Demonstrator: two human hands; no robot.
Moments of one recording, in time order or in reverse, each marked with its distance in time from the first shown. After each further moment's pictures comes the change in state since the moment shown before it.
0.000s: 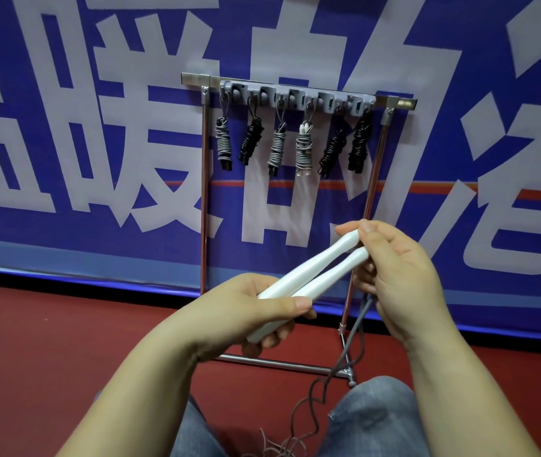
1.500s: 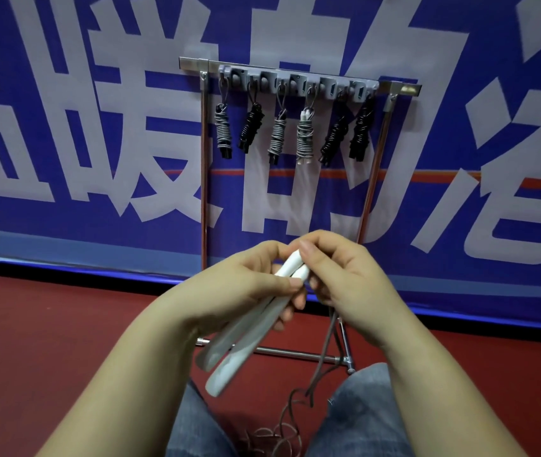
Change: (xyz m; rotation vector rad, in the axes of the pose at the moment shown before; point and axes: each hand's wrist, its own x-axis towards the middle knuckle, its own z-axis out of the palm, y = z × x) left_hand 0.007 0.000 -0.006 -0.172 -0.087 0.089; right_hand -0.011 0.011 0.023 -0.166 -0.352 0.042
